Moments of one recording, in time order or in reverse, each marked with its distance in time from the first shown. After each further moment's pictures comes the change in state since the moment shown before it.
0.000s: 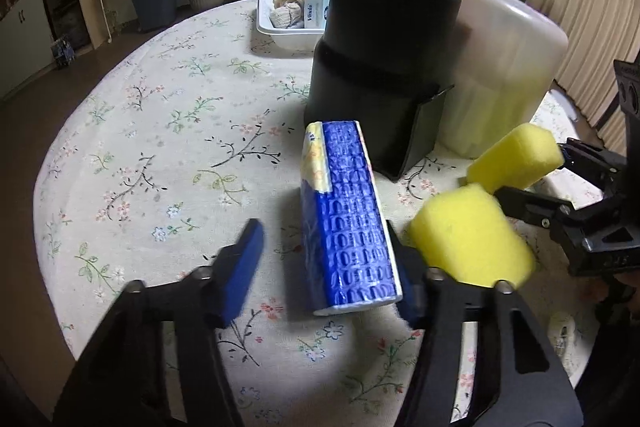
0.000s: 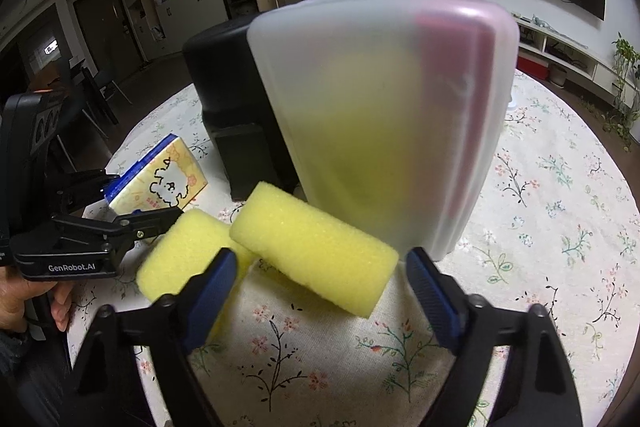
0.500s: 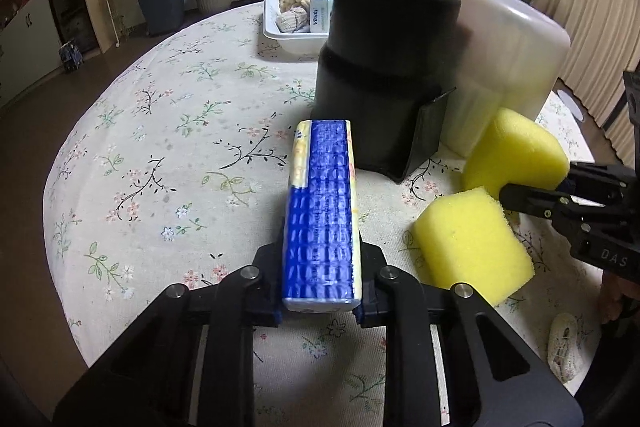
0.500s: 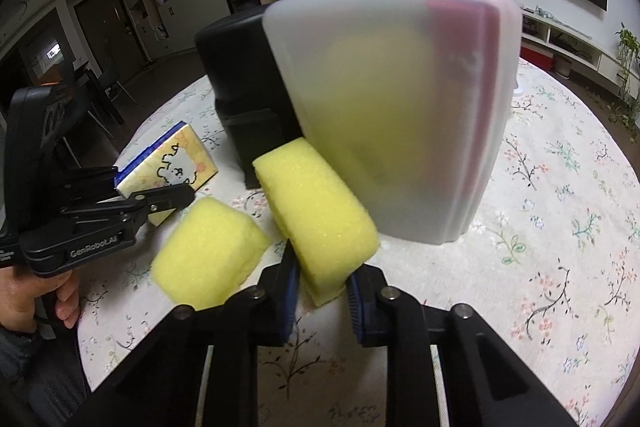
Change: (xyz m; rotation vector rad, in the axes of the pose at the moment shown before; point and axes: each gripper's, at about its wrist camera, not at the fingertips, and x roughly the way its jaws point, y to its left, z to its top) left arm -0.006 -0.001 -0.001 -0.012 -0.017 0.017; right arm -0.009 0.002 -0.012 0.023 0.008 0.048
